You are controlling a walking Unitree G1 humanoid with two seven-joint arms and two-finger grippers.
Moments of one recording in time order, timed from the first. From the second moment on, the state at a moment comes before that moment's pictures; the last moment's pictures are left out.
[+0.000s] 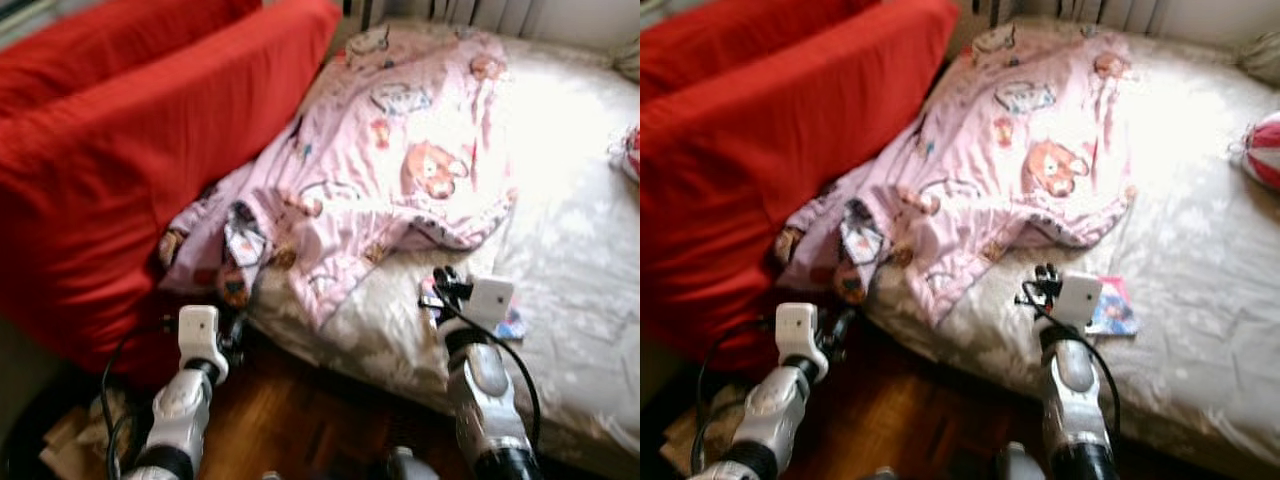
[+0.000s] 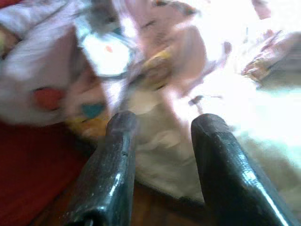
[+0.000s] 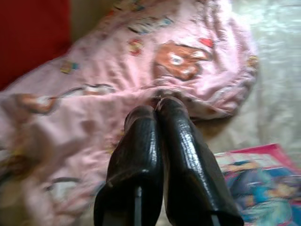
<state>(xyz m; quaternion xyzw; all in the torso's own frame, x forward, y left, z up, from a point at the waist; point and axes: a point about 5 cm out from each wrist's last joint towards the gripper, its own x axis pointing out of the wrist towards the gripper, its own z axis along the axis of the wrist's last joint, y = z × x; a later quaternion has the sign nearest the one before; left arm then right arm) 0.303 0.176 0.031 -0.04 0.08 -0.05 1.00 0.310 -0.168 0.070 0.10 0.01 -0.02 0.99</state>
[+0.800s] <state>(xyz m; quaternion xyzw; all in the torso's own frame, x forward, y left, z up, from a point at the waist) 0.306 0.180 0.040 -0.03 0.05 -0.04 1.00 0.310 -0.167 0.071 0.09 0.01 -0.03 1.00</state>
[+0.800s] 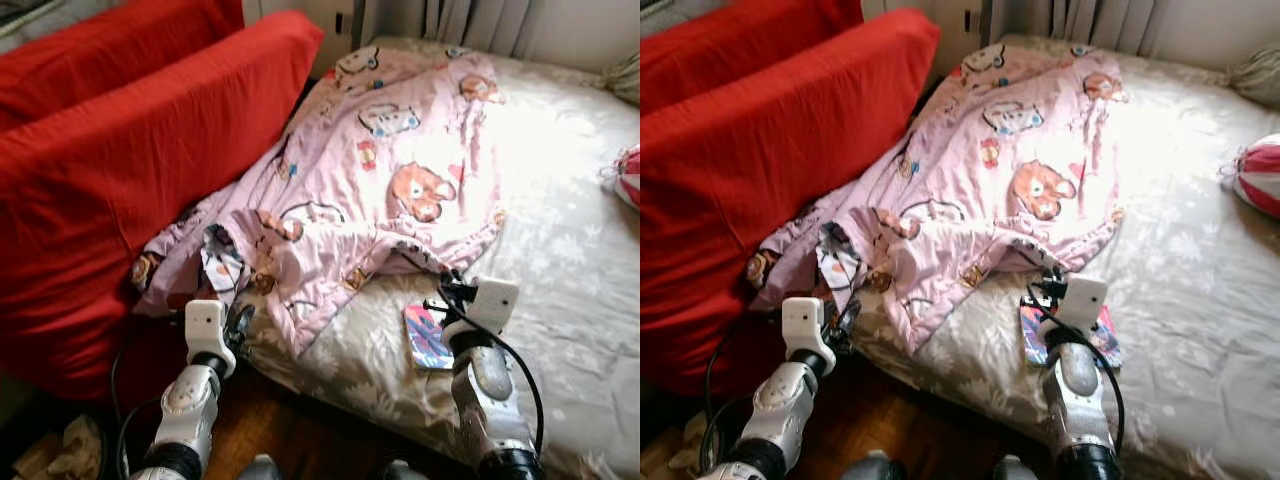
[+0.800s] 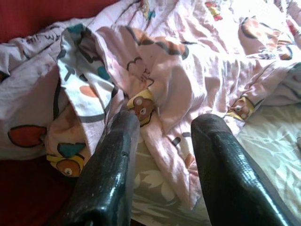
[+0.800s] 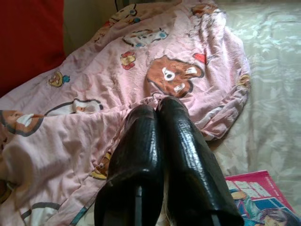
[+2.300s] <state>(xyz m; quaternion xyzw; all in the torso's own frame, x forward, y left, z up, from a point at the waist) 0.311 0.190 0.101 -0.02 -0.09 -0.02 1.00 0.296 -0.179 0.068 0.08 0.00 -0.02 1.00</state>
